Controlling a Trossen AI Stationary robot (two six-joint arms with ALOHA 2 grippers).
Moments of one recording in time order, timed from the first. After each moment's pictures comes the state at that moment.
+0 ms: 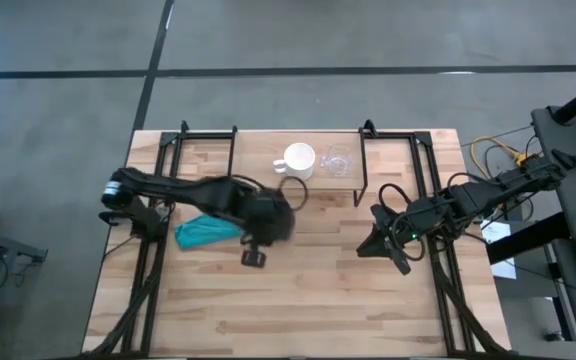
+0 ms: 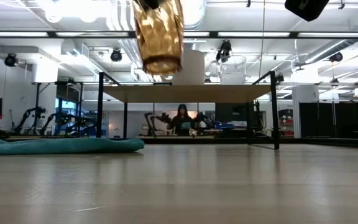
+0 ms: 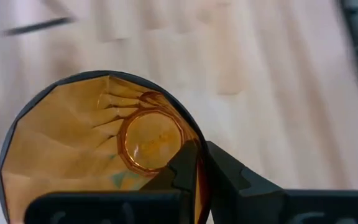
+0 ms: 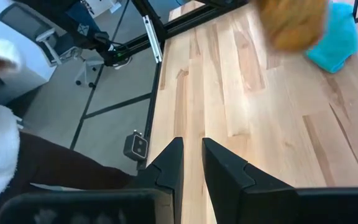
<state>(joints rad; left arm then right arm) -0.18 1.71 1.83 -1.18 -0.02 0.06 0.38 0.95 0.86 -0.37 -0.03 0.57</state>
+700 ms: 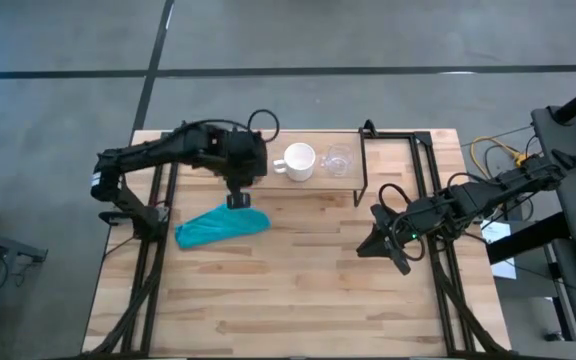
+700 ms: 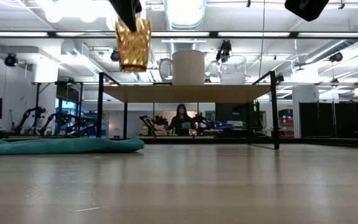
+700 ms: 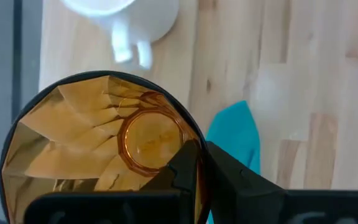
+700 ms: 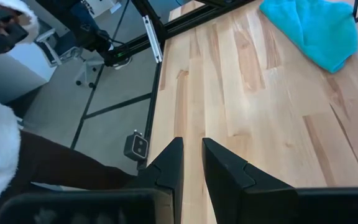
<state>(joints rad) 0.13 1.59 1.87 -1.43 -0.16 0.12 0.38 0.95 0.86 -0.37 -0.02 0.58</state>
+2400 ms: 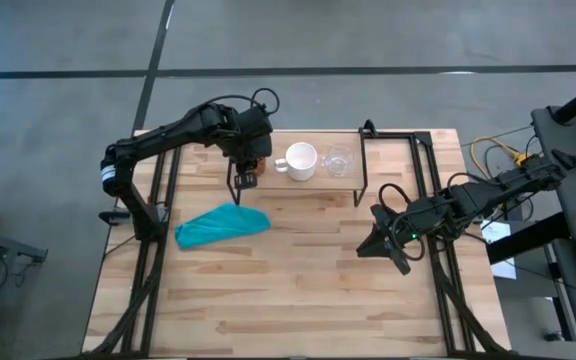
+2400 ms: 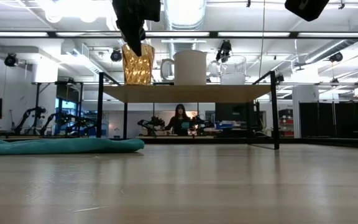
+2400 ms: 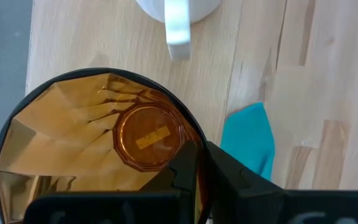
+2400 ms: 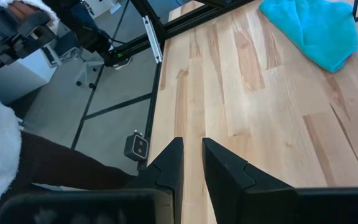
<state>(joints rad) 0.35 1.66 1.83 -1.37 0.00 0.22 0.38 0.95 0.86 -0.37 -0.02 0.58</state>
